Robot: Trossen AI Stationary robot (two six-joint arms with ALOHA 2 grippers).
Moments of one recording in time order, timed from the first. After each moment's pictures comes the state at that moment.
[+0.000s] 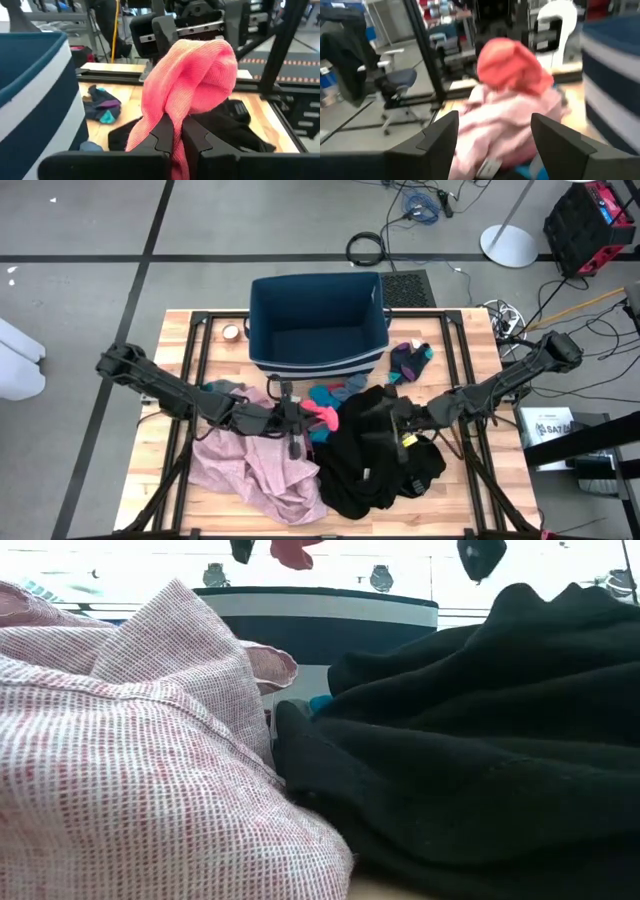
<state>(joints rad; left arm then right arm) -0.37 1.42 0.92 0.30 -0.48 -0.09 0.44 1.14 0.65 0.39 0.36 0.25</state>
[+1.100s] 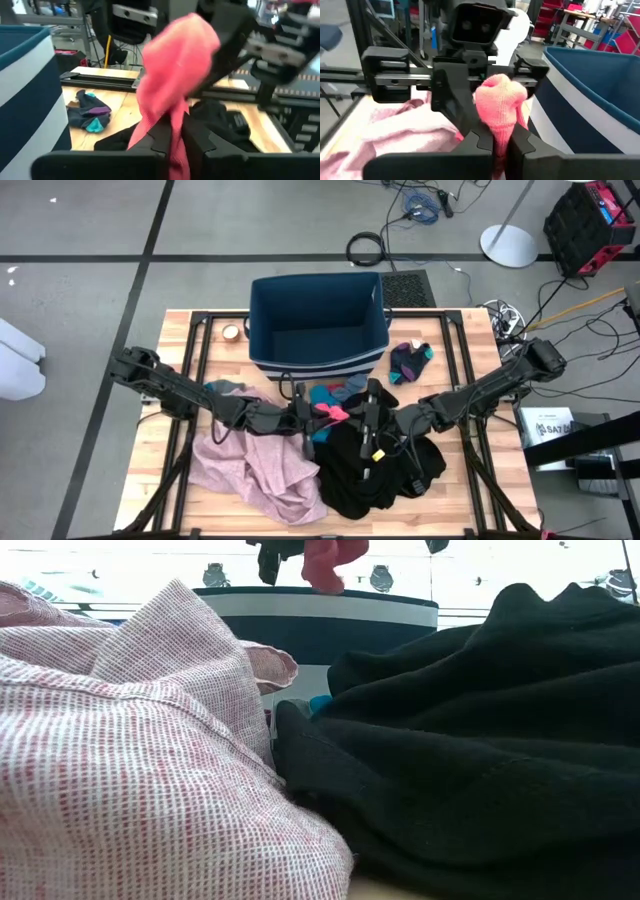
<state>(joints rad) -0.33 1.55 0.92 0.48 -0.41 -0.09 0.42 1.39 0.92 0.26 0.59 -0.01</state>
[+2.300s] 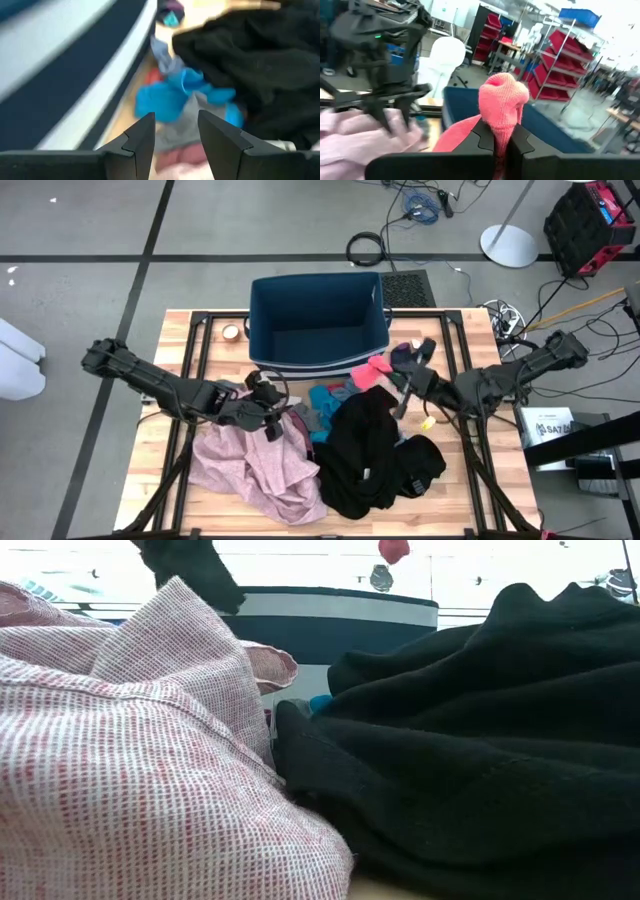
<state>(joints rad) -0.36 1.23 0.92 -0.47 -0.57 -0.51 0.38 1.02 0.93 0.10 0.84 -0.30</state>
